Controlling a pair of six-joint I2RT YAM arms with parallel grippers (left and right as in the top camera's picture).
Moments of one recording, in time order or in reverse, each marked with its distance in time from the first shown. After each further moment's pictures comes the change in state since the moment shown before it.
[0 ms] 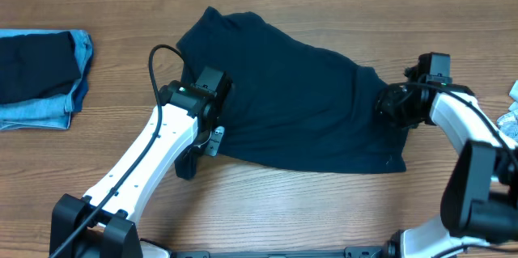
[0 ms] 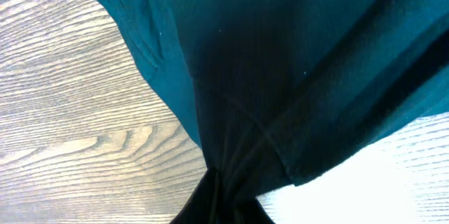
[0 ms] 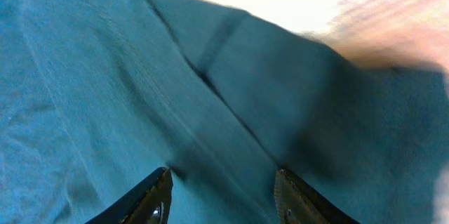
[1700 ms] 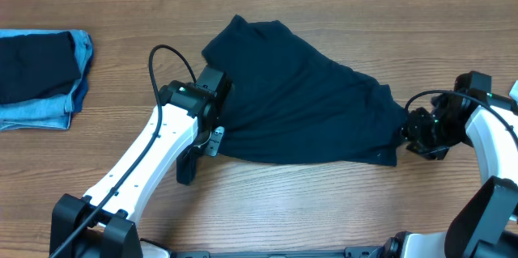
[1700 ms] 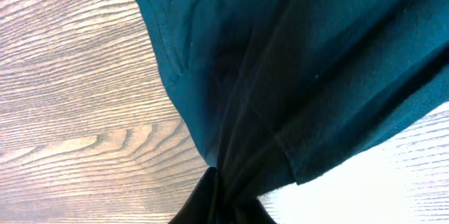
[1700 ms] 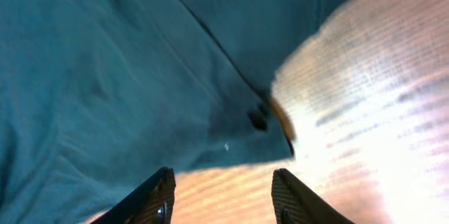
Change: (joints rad) left arm 0.000 0.000 0.000 -0.003 0.000 -0.003; right arm -0.190 -0.203 0.011 -0.534 -0.048 -0.037
